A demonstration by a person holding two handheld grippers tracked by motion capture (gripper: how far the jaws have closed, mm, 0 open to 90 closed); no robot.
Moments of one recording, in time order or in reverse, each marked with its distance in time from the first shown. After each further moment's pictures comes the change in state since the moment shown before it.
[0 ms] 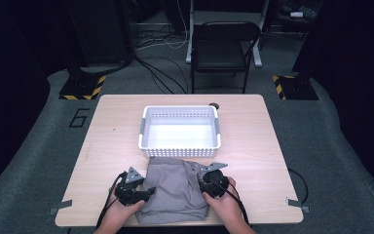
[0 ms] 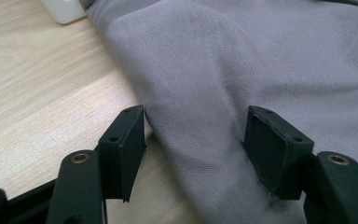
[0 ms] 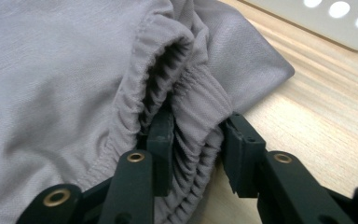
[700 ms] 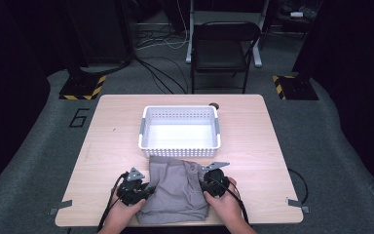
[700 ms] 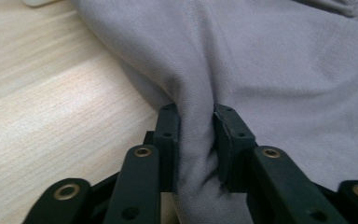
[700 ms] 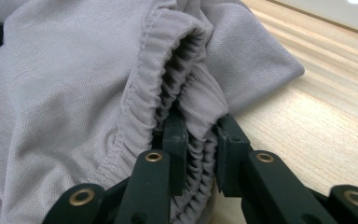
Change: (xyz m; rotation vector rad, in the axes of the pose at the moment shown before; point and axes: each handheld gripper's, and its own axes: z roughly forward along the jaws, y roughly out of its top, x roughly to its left) left arm -0.007 0.006 -0.002 0.047 -0.067 -0.084; right arm -0.004 0.000 0.001 0.004 0.068 0.043
